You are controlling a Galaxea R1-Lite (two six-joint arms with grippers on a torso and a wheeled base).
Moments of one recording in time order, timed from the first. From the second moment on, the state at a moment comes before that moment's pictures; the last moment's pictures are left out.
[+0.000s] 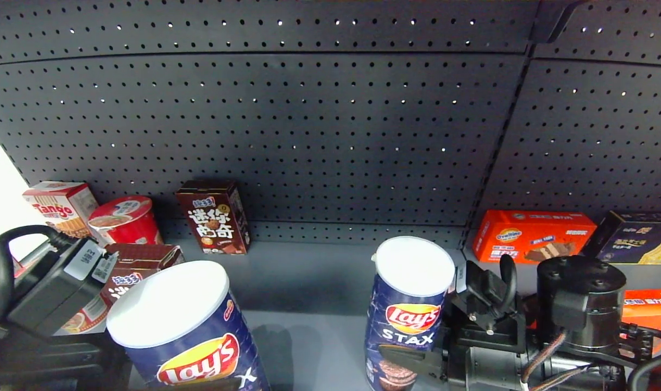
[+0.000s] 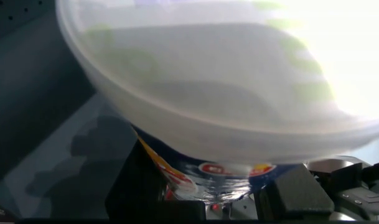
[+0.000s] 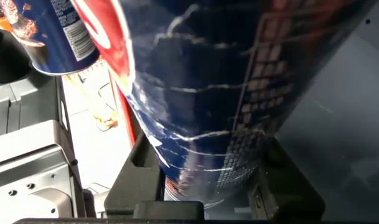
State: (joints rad) left arm -0.43 1.13 -0.51 -0.21 -0.67 0.07; right arm 0.74 1.67 -0.43 -0.96 0.41 -0.14
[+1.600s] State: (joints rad) left arm -0.46 1.18 -0.61 -0.21 -0.57 0.13; right arm 0.70 0.85 -0.51 -0.06 0.25 -0.14
